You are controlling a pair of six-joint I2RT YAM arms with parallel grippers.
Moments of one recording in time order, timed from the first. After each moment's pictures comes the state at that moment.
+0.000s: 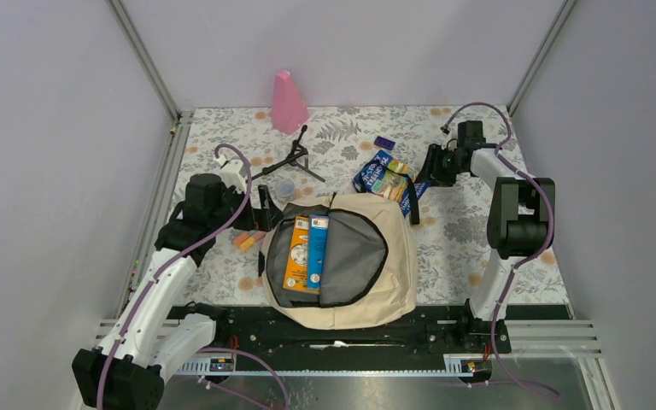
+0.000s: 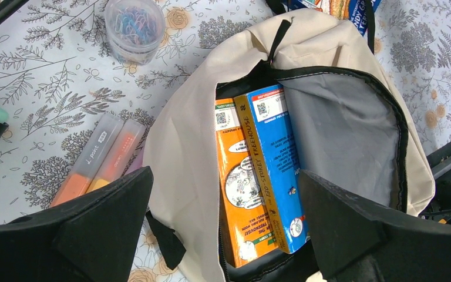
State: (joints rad) left arm -0.24 0.89 0.81 -0.51 0.34 -0.25; right arm -0.02 1.93 1.36 -0.50 -0.41 0.16
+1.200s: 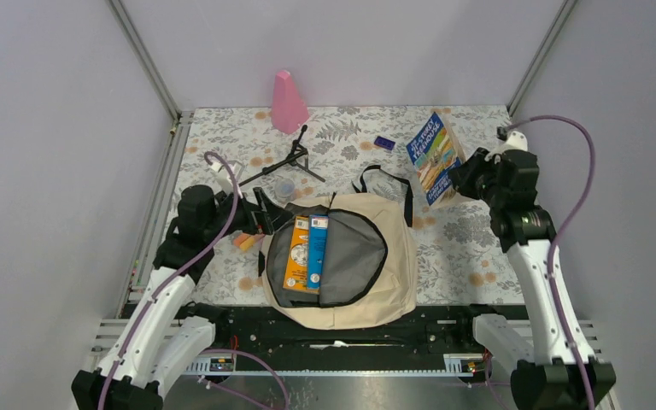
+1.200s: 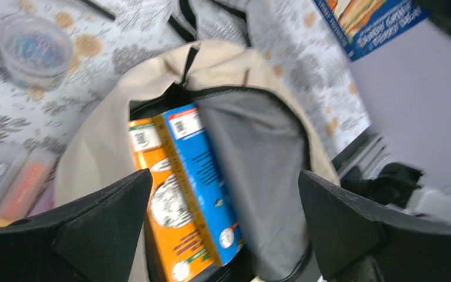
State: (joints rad) left arm -0.23 0.79 0.70 -0.33 0.54 -0.44; right arm 0.04 1.00 0.98 -0.45 -0.14 0.40
